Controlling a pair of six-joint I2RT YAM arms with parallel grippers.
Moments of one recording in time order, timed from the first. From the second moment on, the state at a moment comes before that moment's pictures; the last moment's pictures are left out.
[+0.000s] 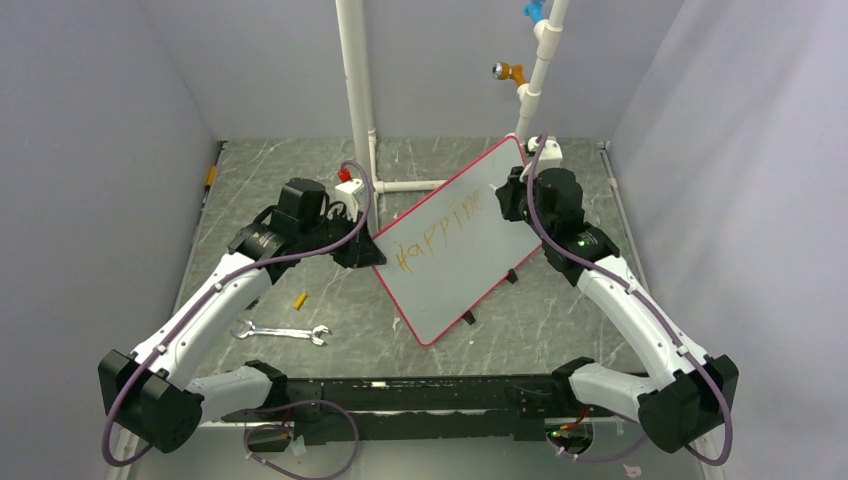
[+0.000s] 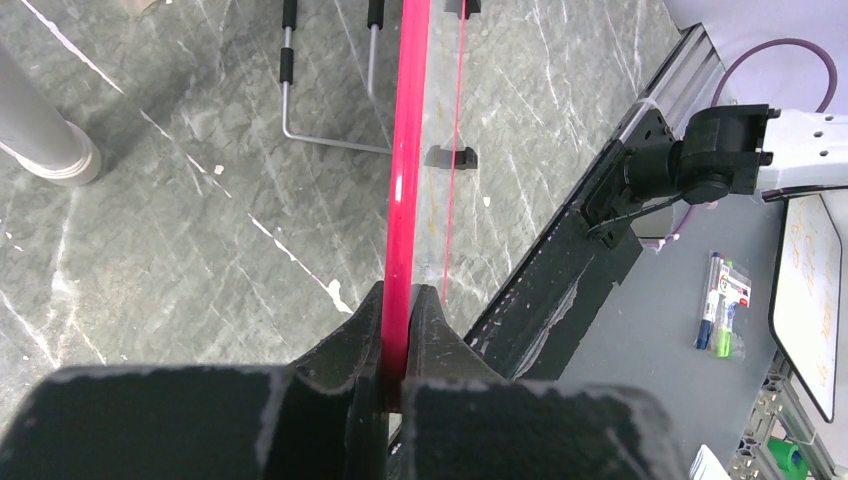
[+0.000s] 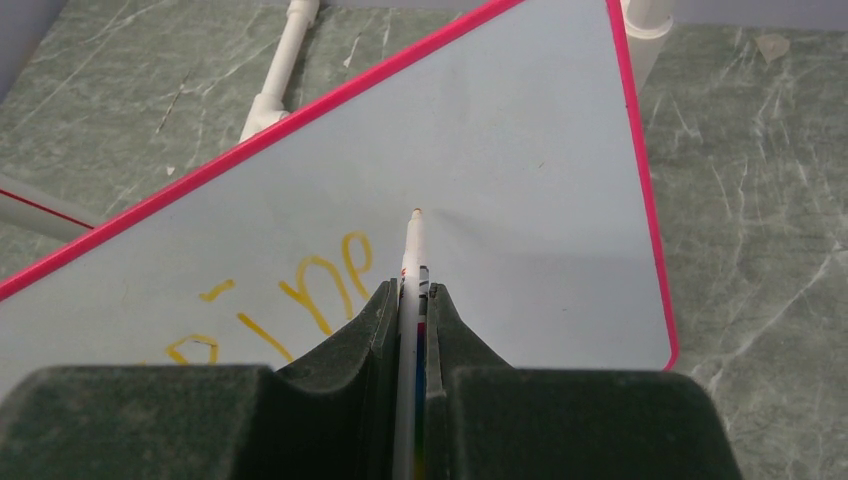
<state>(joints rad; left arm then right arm) -0.47 1.15 1.07 -0.59 0.55 -0.20 0.42 1.11 1.02 -0.22 0.12 0.21</state>
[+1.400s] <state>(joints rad) -0.47 1.15 1.07 -0.59 0.54 -0.22 0.40 1.16 1.01 -0.21 0.02 0.22</state>
